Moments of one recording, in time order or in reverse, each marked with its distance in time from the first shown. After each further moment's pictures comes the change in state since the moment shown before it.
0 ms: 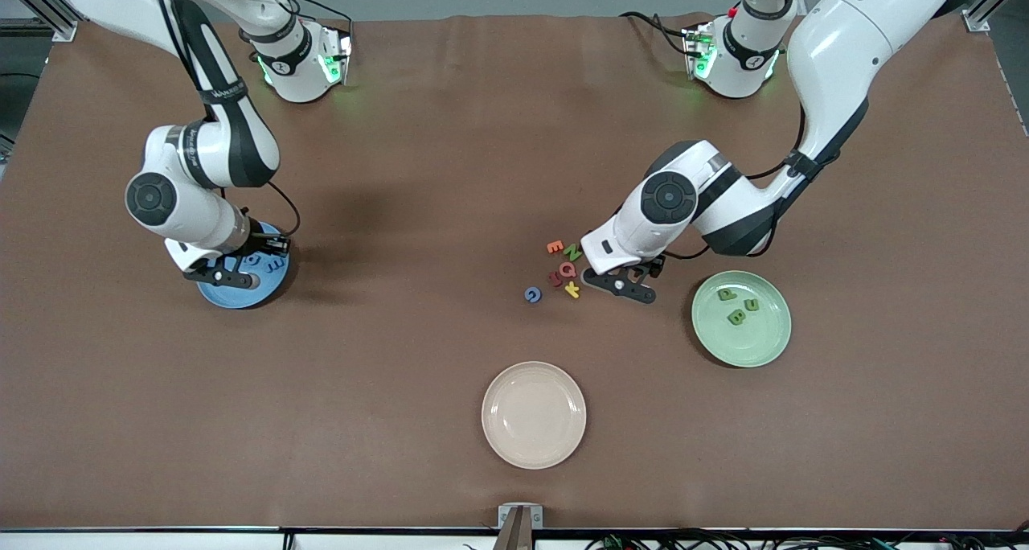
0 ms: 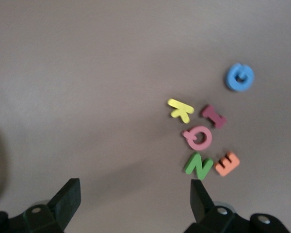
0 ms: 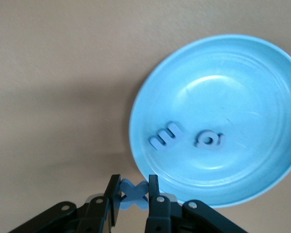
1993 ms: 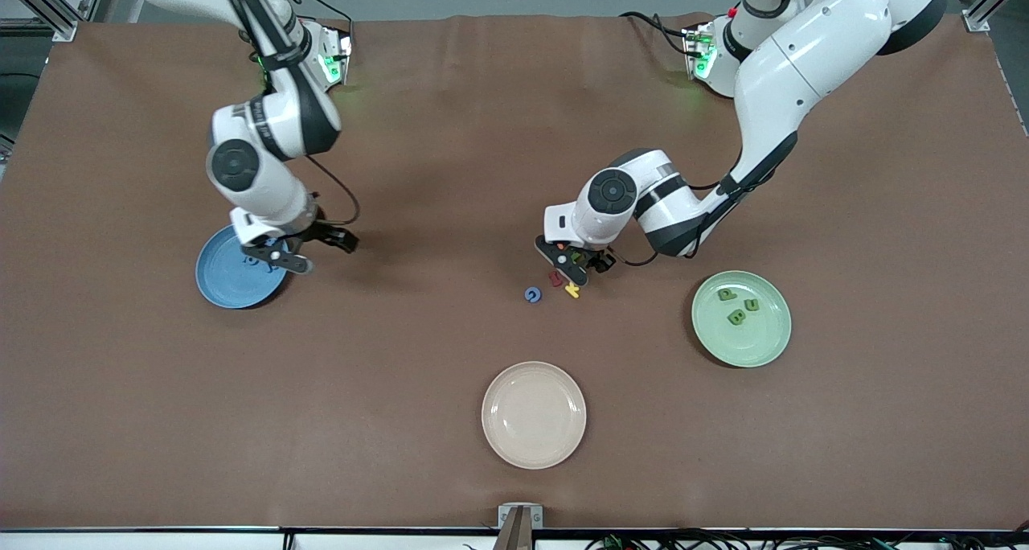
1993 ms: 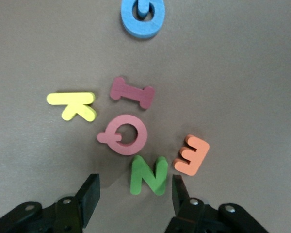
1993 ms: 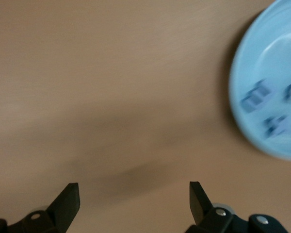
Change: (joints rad) left arm -0.154 0.124 0.089 -0.058 0.107 0.164 0.145; right arm 0.278 0.008 0.043 0.062 -0.002 0.038 0.564
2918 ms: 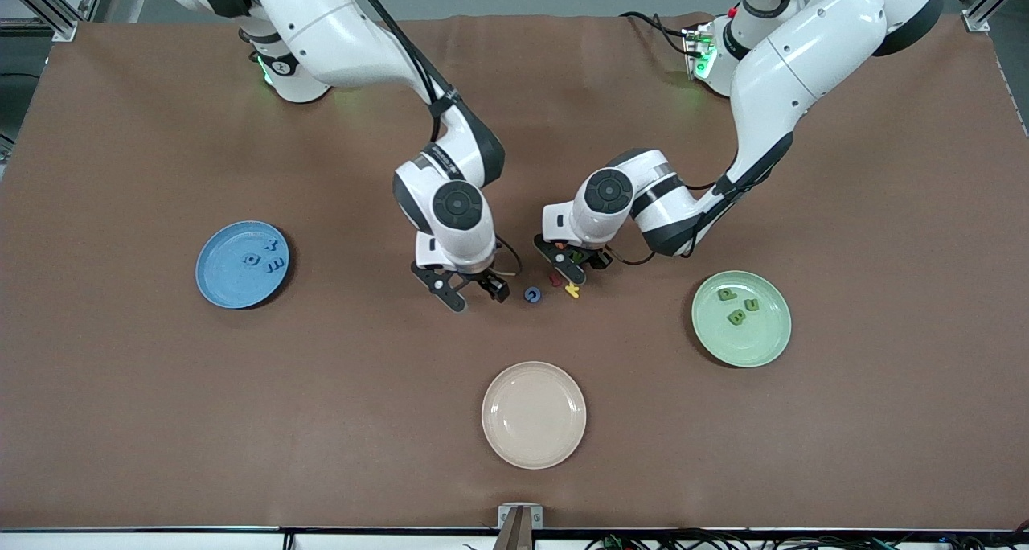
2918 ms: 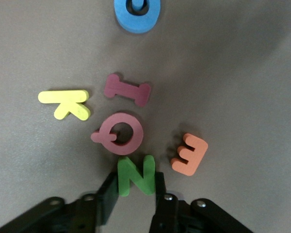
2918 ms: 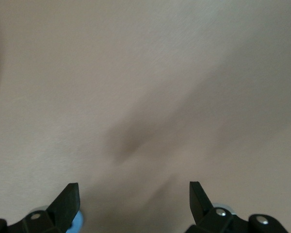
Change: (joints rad) left arm -0.014 0.002 0.010 0.003 0.001 0.000 0.000; right arm 0.316 0.592 -0.001 0.793 0.002 -0.118 0.739
